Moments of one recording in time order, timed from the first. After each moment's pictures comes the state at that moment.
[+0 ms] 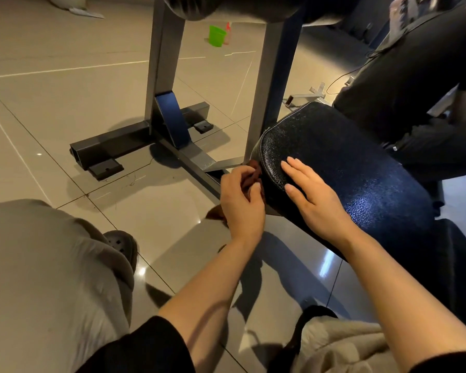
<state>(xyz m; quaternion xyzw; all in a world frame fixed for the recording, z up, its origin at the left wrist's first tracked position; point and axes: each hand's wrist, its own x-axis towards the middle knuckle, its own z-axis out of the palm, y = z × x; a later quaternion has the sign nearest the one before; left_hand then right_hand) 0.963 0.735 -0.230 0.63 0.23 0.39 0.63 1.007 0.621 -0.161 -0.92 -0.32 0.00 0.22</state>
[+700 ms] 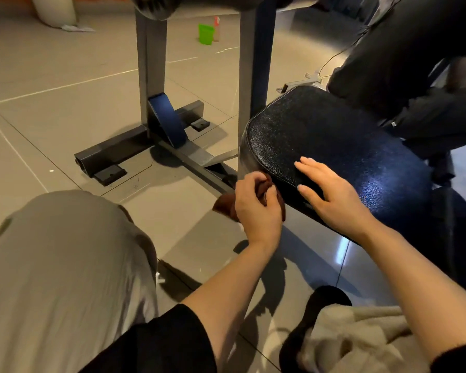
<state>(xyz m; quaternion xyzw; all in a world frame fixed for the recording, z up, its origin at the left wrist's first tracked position) 0.944 0.687 -0.233 0.65 0.20 0.38 0.62 0.994 0.565 -0.164 -0.93 -0.31 -0.02 0.19</state>
